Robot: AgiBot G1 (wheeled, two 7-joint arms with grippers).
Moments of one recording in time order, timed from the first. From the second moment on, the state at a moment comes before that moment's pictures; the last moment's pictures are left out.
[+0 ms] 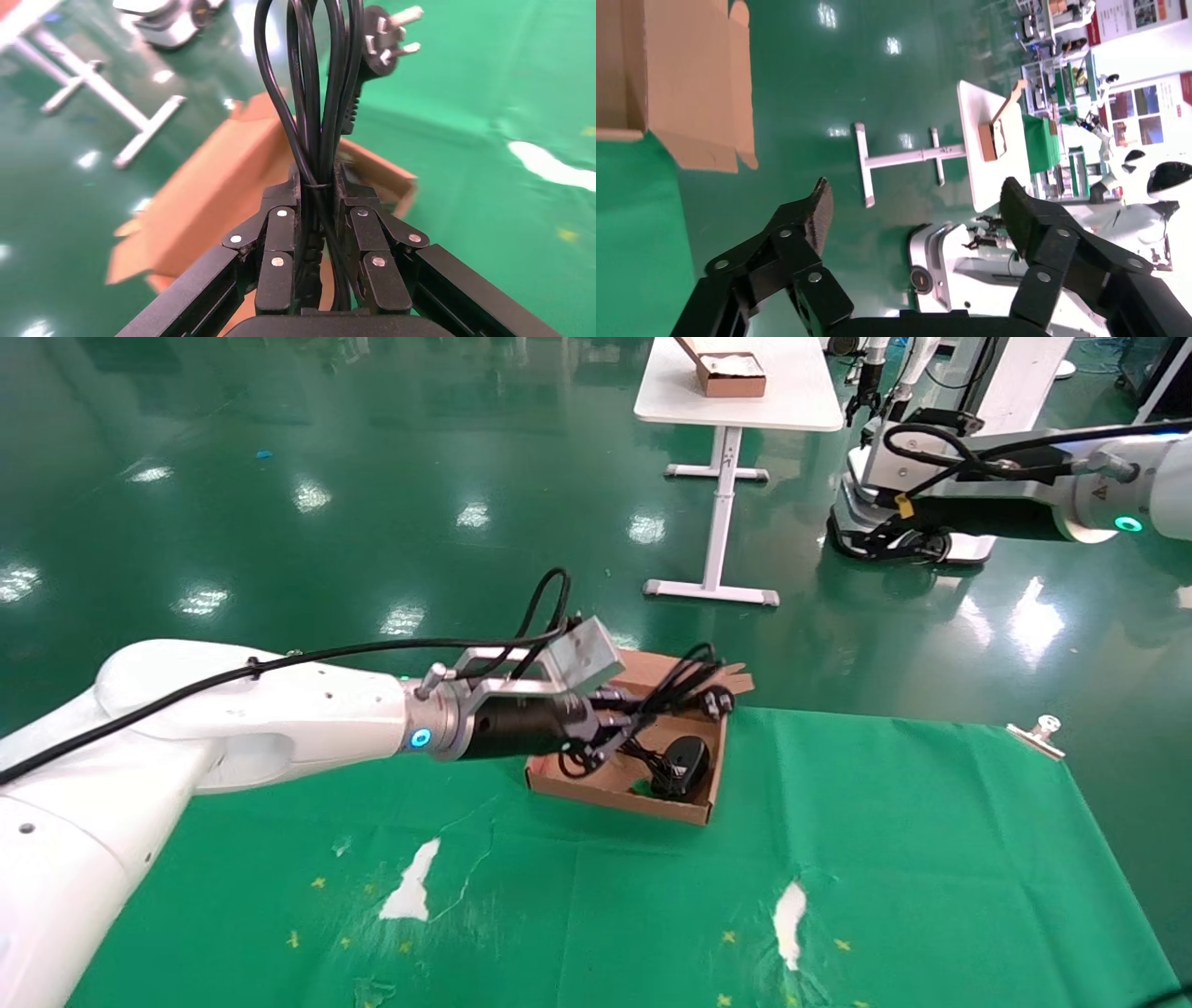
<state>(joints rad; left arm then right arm) -1.71 1.38 0.76 -0.36 1.44 0.90 0.08 2.02 -1.16 -0.84 0.07 -1.34 -0.81 -0.67</state>
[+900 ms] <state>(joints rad) -1.67 1.34 0.83 -0.50 1.39 0.83 -0.03 1.99 -1.13 -0.82 0.11 -1.31 -0.87 -0.65</state>
